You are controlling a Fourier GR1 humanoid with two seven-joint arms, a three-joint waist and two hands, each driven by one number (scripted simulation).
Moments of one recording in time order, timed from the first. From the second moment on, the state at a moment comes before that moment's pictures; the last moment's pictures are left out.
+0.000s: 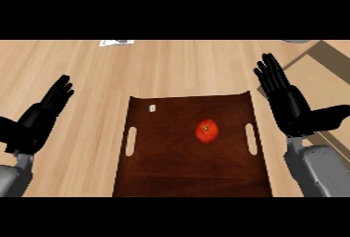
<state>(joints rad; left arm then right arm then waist) -0.18 0.60 -0.21 -1.44 0.38 0.09 -0.04 -0.32 -0.29 0.15 -1.48 -0.33 -0.07 -0.07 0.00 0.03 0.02</state>
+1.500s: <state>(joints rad) -0.24 0.53 -0.29 -1.51 0.17 0.06 -0.11 -0.75 -0.70 0.51 -1.56 0.34 0.48 -0.18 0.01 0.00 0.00</state>
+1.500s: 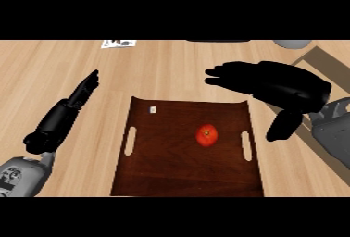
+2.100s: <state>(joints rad) -0.23 0.50 -0.26 -1.51 0.13 0.04 -0.11 -0.77 -0.52 0.65 -1.76 0.48 0.73 0.27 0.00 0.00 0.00</state>
